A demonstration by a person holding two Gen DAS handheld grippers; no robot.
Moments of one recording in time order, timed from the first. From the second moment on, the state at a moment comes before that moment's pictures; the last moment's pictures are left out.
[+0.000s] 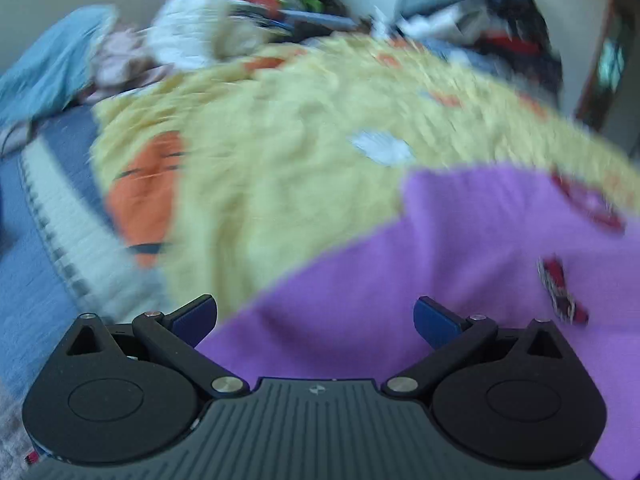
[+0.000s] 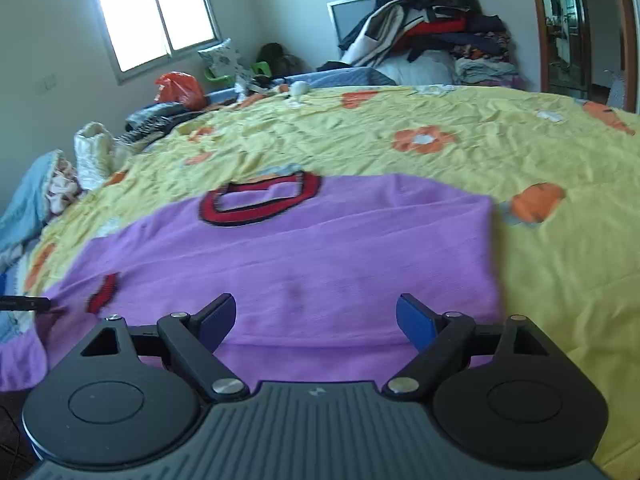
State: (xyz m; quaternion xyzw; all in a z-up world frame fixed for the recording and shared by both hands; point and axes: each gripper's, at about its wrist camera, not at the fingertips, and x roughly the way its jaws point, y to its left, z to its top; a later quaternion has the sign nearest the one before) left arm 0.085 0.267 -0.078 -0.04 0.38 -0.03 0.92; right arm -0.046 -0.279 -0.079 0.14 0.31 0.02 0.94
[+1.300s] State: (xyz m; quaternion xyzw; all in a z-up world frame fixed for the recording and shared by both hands) left arm -0.006 0.444 -0.095 -0.01 0.45 -0.13 0.88; right arm -0.057 -0.245 -0.103 0.16 0.34 0.04 0.93
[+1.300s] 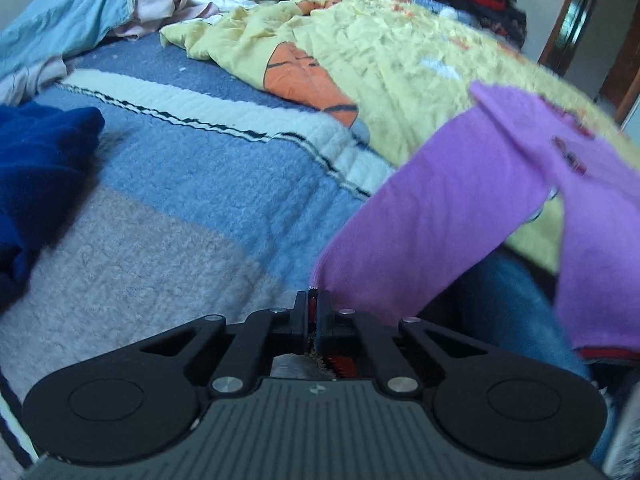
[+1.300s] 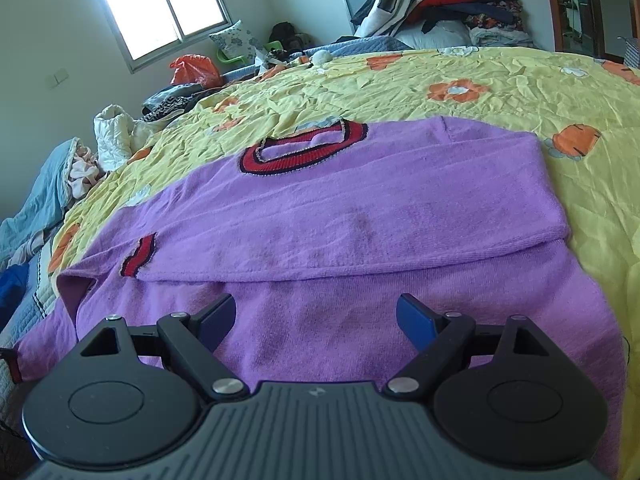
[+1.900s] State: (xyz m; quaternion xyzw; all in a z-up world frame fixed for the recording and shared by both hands) left arm 0.083 0.367 -0.048 -0.38 0.32 -0.26 0.83; right arm -0.068 -0.252 -0.094 0.17 0.32 0.03 0.93
